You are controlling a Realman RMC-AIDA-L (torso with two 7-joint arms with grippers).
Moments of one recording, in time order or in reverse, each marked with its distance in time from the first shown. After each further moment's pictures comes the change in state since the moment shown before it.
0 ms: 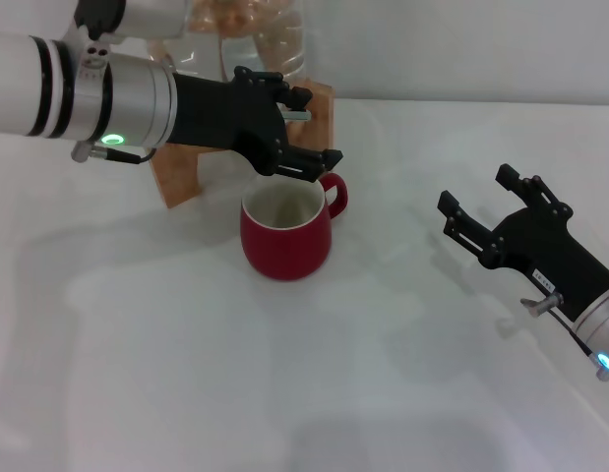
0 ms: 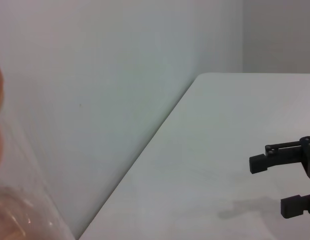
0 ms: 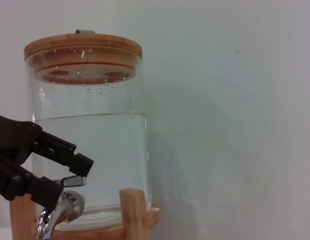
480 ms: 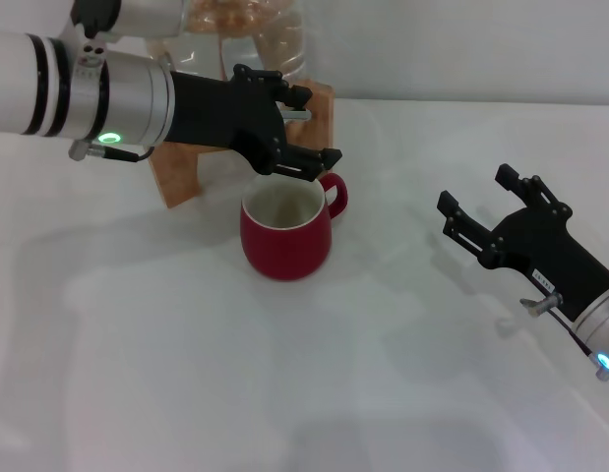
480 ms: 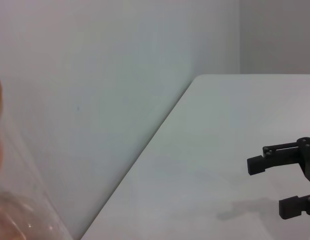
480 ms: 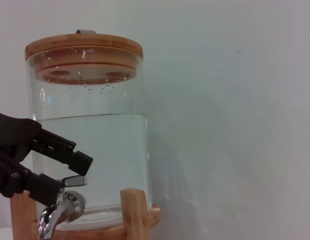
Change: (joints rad) left arm 0.000 0.000 -0.009 0.007 0.000 -0.012 0.011; right arm 0.000 0.000 0.000 0.000 -0.001 0.000 0.000
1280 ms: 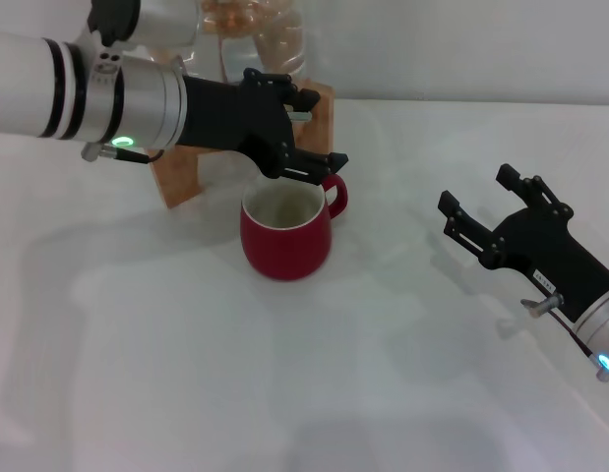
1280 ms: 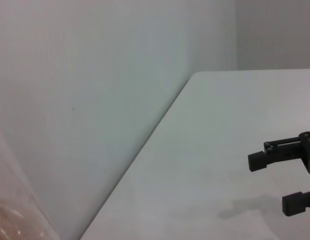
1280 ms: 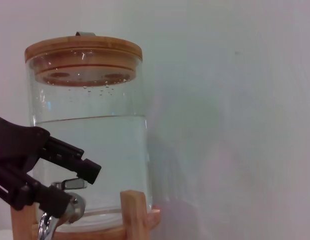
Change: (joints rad) left arm -0.024 -0.002 0.006 -0.058 -0.006 0.028 0.048; right arm -0.004 0.000 0.000 0.003 0.001 -0.005 0.000
